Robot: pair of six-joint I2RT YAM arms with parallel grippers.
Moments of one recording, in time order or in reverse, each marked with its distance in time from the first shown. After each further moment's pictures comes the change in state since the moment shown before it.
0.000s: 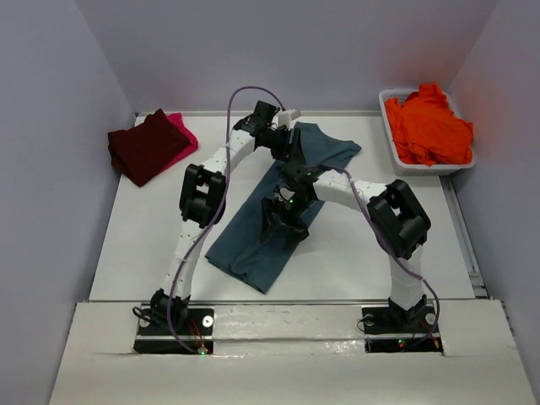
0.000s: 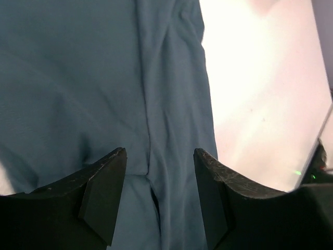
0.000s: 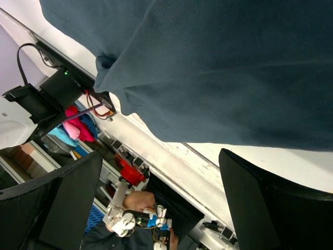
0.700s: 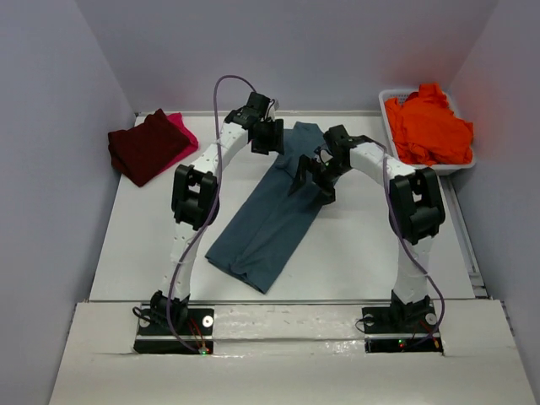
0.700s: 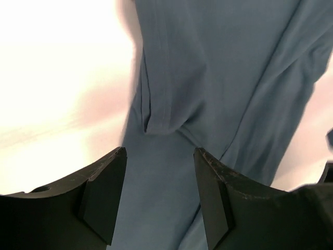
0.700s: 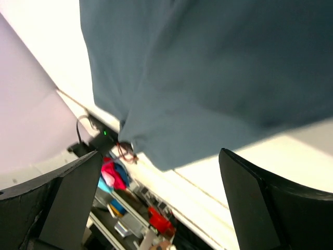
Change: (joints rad) left arm -0.002 -0.088 -0.032 -0.177 -0.506 -0.137; right arm -0.354 0.117 0.224 -0.059 0.026 -0.069
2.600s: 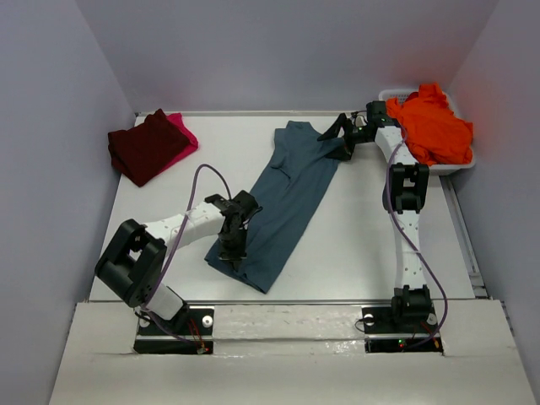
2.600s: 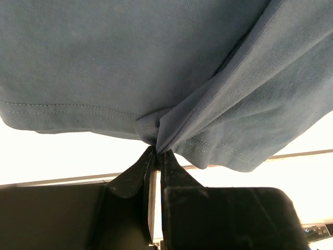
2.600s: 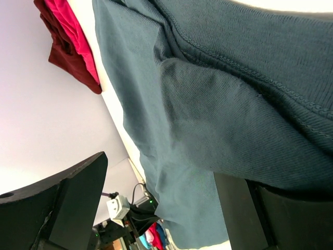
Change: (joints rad) left arm -0.241 -0.897 -1.369 -0.128 -0.099 -0.249; right arm -0.309 0.670 0.893 0.064 -0.215 0.085
